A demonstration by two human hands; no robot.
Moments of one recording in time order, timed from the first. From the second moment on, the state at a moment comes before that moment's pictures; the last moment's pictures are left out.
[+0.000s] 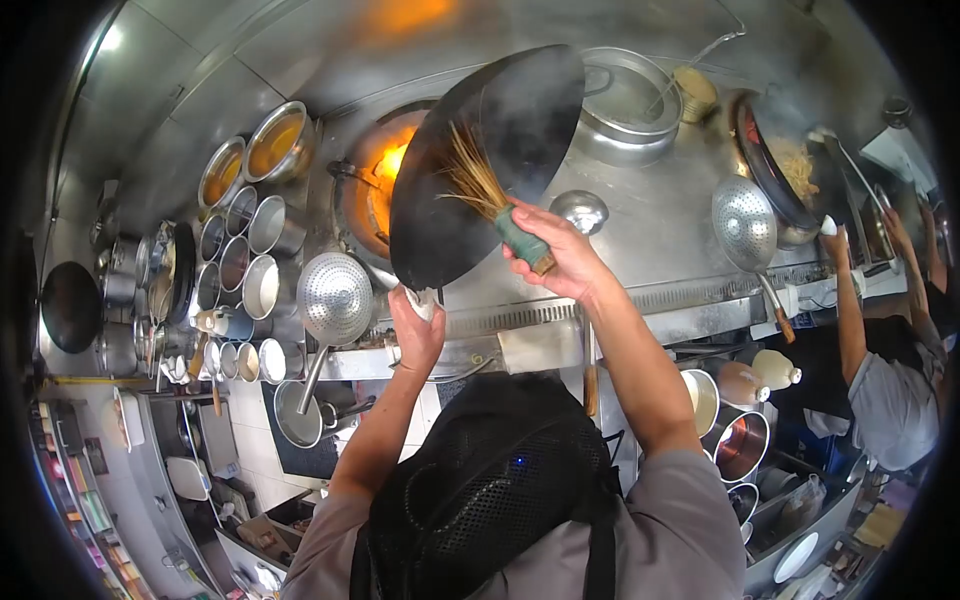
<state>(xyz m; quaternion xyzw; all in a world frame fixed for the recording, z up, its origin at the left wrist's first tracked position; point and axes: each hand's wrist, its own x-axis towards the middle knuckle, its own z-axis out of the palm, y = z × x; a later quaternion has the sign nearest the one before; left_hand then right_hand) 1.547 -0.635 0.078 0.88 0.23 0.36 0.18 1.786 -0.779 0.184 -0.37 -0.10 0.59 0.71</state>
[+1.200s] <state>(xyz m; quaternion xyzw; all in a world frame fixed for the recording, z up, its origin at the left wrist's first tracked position) 1.543 -0.527 0.009 0.28 0.41 0.18 0.85 1.673 -0.901 0.066 -0.91 -0.29 0.14 0.27</state>
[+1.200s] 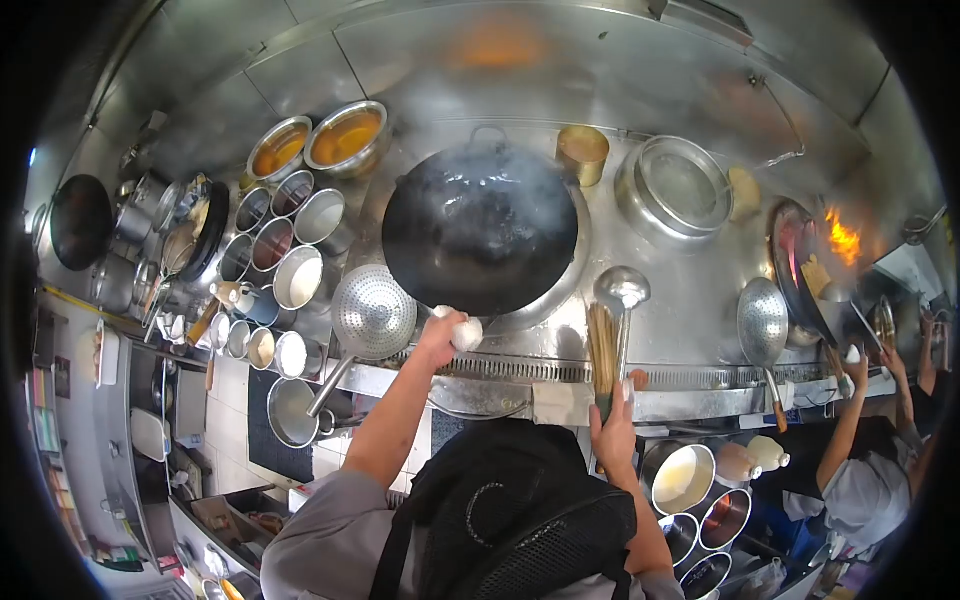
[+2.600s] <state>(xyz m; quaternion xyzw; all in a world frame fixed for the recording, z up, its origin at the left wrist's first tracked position) 1.540 -0.565 -0.009 0.33 0.42 0.22 0.82 1.721 -0.484 0.071 -0.77 -0.40 0.40 0.29</state>
